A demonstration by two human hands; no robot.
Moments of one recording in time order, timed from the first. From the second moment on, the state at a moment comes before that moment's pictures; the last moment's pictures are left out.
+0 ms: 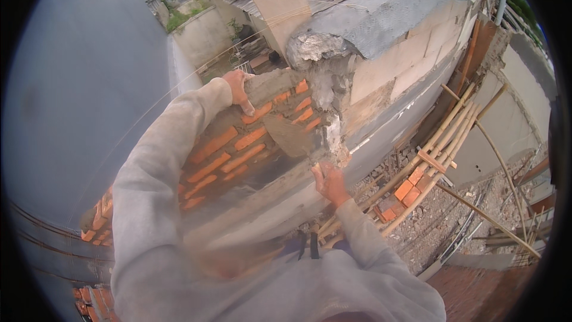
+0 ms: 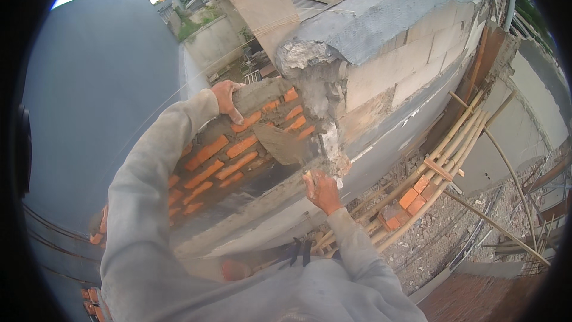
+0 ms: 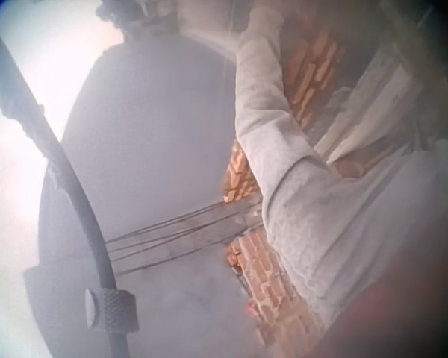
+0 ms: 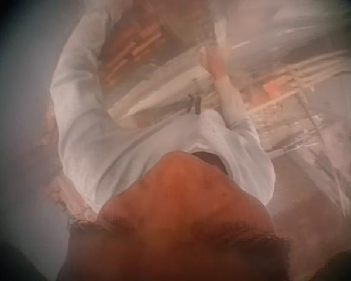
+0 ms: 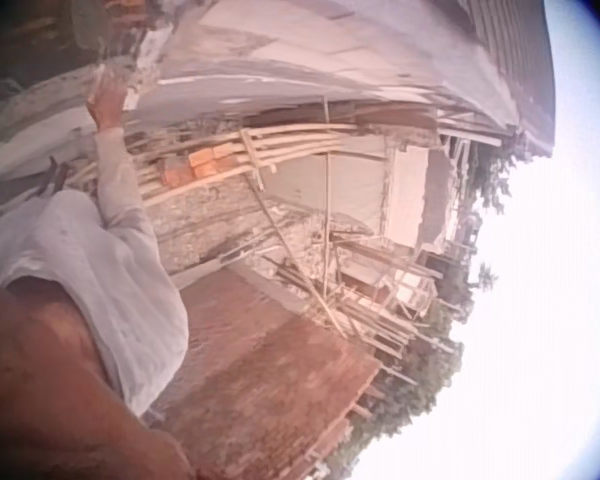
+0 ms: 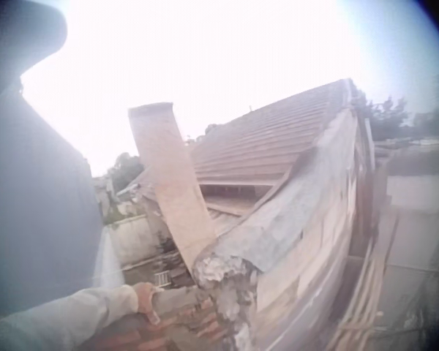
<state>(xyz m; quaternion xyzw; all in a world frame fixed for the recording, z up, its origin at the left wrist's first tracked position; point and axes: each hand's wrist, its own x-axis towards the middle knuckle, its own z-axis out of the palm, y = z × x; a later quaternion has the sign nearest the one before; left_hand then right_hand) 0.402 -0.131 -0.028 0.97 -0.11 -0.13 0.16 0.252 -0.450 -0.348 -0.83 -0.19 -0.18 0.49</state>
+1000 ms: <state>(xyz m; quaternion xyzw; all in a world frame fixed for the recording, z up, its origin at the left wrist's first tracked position) 0.397 -0.142 -0.029 0.99 -0.05 -0.10 0.08 0.255 -0.432 -0.104 -0.68 -0.21 0.06 0.70</state>
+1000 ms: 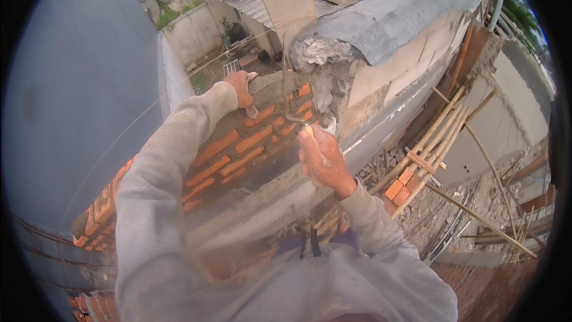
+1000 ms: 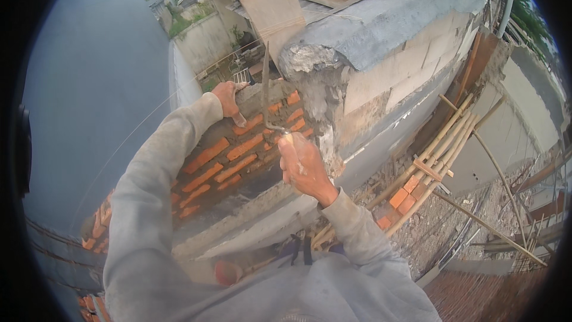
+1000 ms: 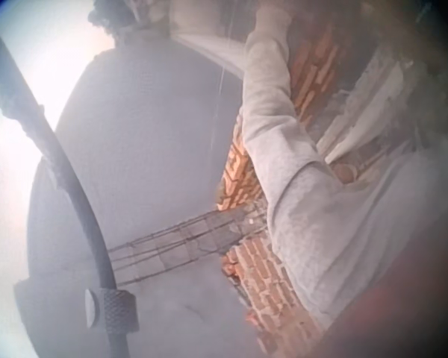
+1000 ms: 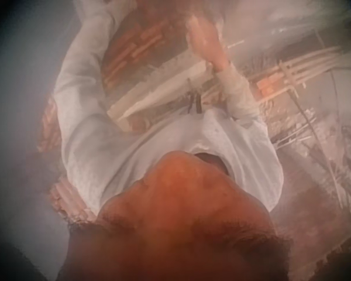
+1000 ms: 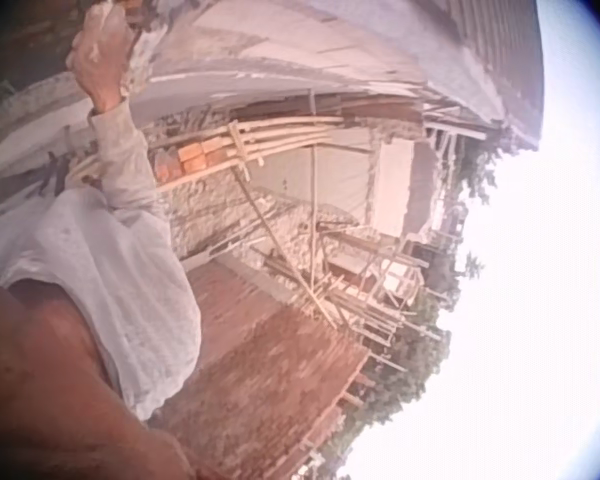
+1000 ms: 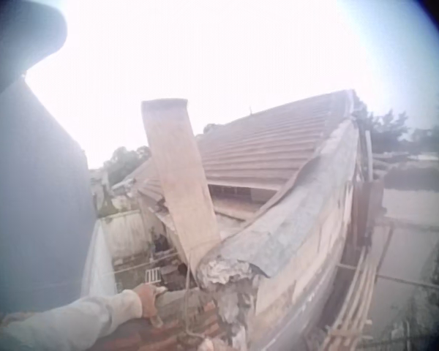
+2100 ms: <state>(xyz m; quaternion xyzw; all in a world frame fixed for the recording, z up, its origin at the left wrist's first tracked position) 0.398 -0.131 -0.031 0.98 -0.10 -0.10 0.11 0.233 -0.450 -0.166 -0.76 -0.24 -0.22 0.56</state>
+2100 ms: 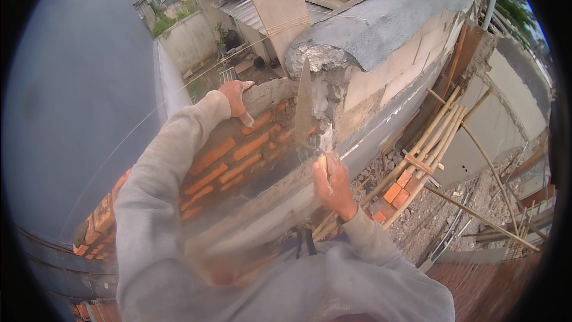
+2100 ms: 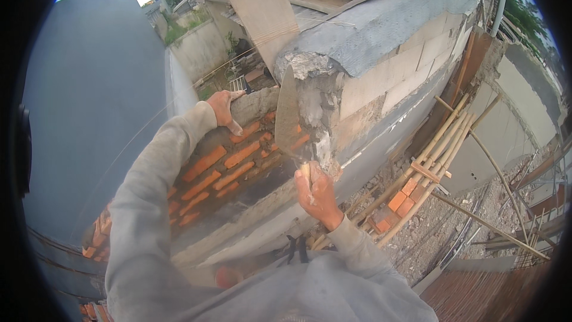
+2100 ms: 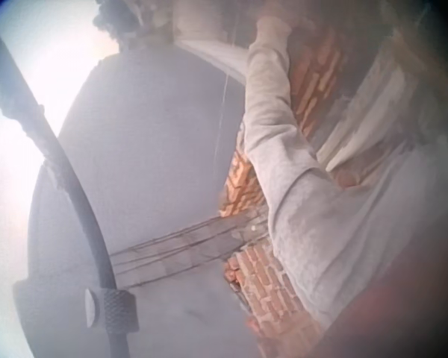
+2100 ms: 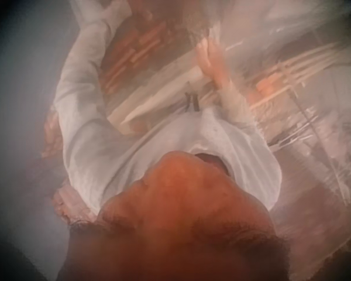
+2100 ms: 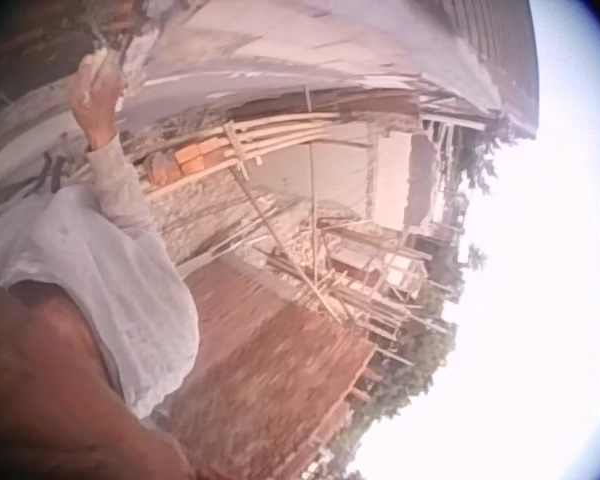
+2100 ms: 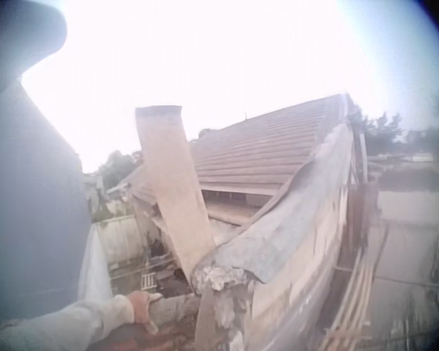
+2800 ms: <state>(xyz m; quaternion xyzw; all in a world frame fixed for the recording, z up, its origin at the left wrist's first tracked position) 0.451 -0.112 -0.049 0.83 0.08 -0.24 0.50 0.197 -0.463 -0.318 -0.88 -0.25 -0.10 0.40</state>
